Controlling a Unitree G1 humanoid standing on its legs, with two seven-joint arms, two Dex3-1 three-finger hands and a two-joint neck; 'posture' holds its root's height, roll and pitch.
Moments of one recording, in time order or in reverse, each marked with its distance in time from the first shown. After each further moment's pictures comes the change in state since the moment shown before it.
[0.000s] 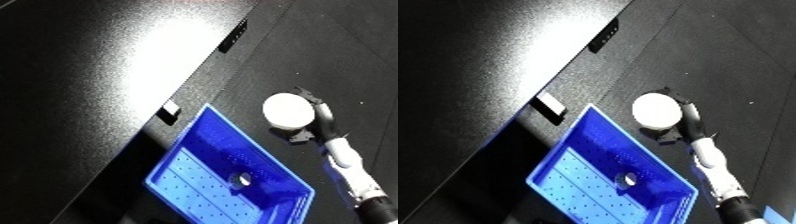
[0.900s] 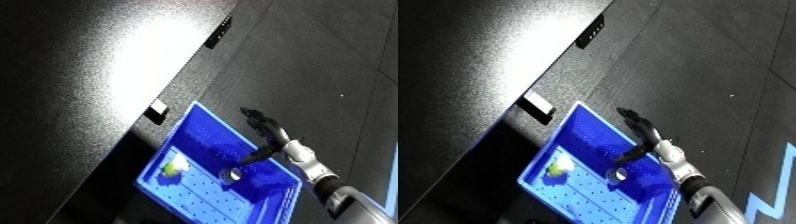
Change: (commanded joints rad) left arm -0.037 0.010 -0.066 -0.017 0.043 0.048 0.008; right arm -0.093 0.055 0.178 0.349 -0.043 0.002 0.139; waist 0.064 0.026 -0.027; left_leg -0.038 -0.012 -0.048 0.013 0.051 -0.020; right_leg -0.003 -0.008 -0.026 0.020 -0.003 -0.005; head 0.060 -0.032
